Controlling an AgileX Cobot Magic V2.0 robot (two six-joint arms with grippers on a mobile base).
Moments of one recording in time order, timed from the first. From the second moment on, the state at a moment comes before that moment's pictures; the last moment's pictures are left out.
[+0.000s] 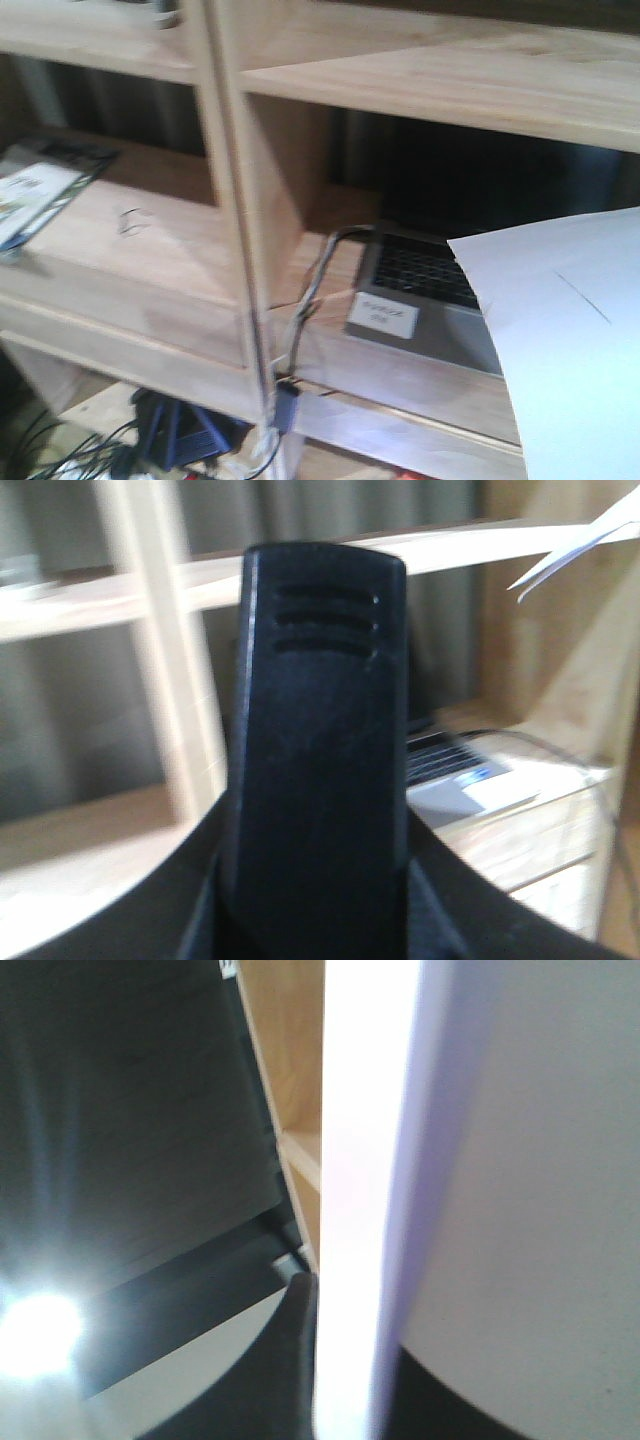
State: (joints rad) left arm -0.48 0.08 -0.60 -0.29 0.68 0.29; right arm -0.04 0.18 -0.14 -0.31 -0.95 1.64
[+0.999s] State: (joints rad) left arm -0.48 0.08 -0.60 -0.29 0.68 0.29; right arm -0.04 0.18 -0.14 -0.31 -0.95 1.64
